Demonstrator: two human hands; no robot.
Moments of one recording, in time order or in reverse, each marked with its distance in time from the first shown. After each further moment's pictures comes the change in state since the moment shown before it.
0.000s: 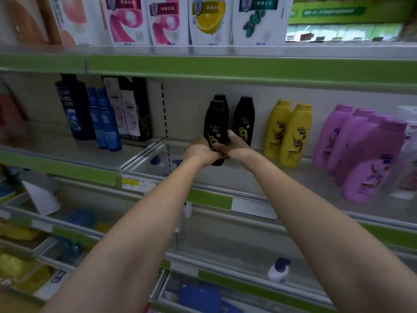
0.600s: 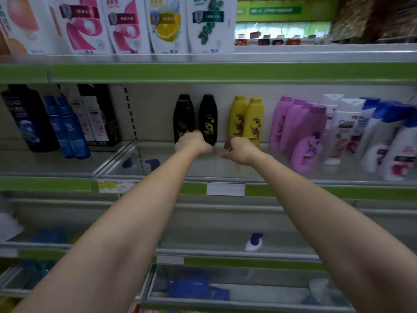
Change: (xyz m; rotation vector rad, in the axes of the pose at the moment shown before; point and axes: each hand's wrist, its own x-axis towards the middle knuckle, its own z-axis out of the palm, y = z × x) left_hand -0.040 0.058 -0.005 0.296 -0.108 0.091; right_hand -0.086 -0.002 -0.061 -0.598 0.072 0.176
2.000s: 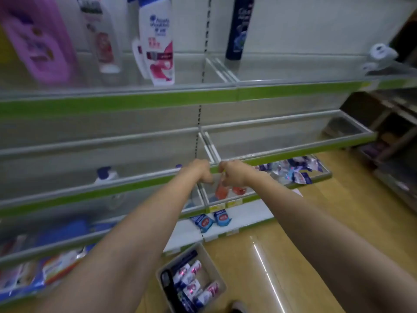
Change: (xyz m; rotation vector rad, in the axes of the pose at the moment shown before) left_hand -0.230 0.366 0.365 0.205 -0.722 0.495; right_hand -0.299 0.457 -0.057 -0.236 -0.406 0.439
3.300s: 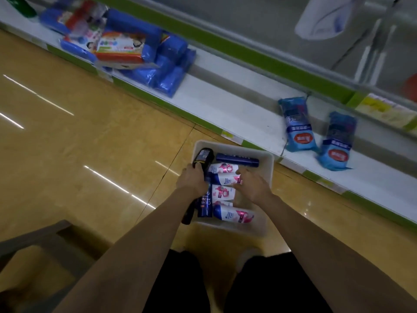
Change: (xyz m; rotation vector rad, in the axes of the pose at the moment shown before) left_hand 0.091 -0.161 0.604 -0.576 -0.018 -0.881; right_hand 0.208 0.077 0.610 -0.052 -0.444 -0.477
